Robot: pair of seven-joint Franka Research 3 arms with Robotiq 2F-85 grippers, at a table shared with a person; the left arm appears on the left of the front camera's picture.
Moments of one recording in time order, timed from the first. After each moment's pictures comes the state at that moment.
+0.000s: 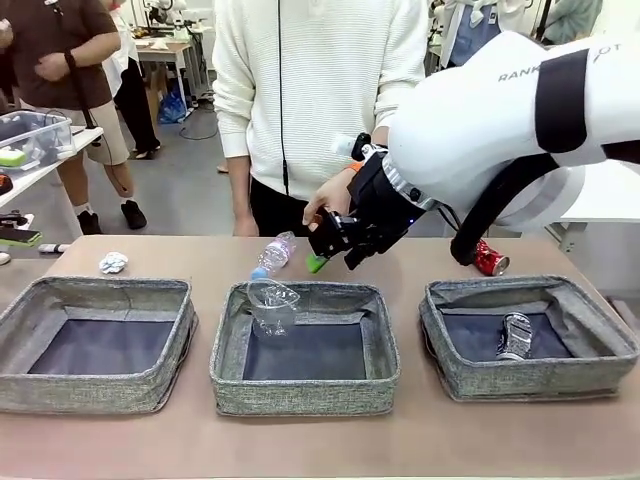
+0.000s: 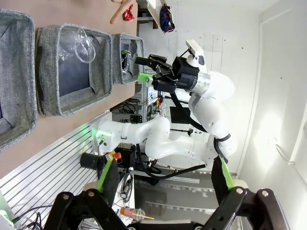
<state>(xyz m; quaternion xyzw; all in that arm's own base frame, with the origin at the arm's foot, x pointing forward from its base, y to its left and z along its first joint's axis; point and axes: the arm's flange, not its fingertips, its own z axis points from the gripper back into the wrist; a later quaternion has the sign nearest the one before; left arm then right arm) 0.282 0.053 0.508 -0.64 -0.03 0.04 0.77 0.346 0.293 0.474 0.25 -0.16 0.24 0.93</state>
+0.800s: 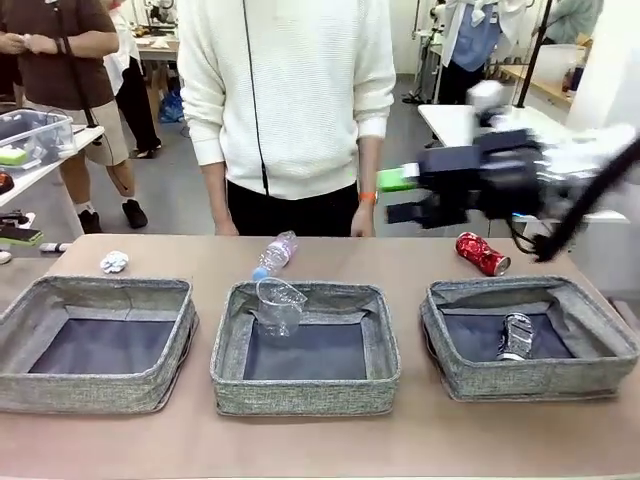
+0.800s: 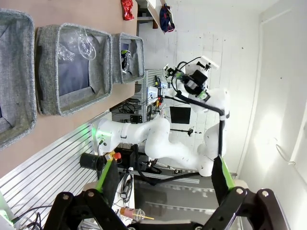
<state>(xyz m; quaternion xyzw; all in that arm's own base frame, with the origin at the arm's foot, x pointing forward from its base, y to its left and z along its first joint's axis) 0.282 0.053 0.508 -0.64 -0.03 0.04 0.77 0.315 0.136 0.504 0.65 -0.21 0.17 0.71</state>
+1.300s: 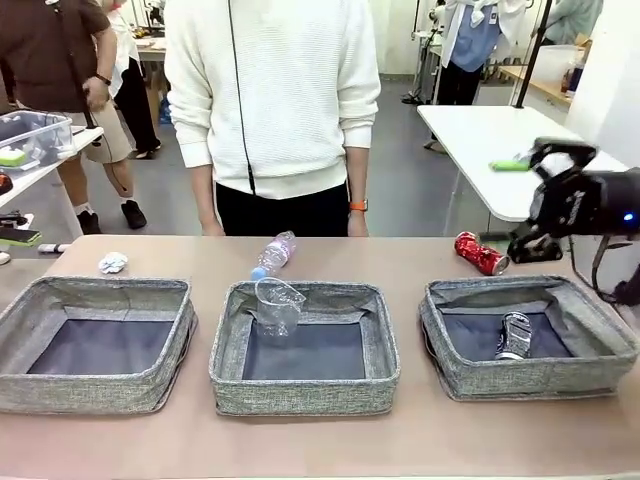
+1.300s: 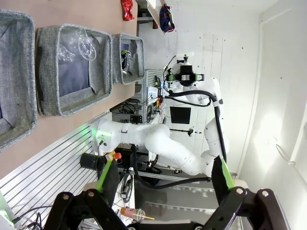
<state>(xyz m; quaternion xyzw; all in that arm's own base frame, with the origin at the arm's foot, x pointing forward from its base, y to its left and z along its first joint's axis) 0.282 0.053 0.508 -0.64 -0.03 0.04 0.77 0.326 0.044 0.462 0.68 0.04 -0.08 0.73</state>
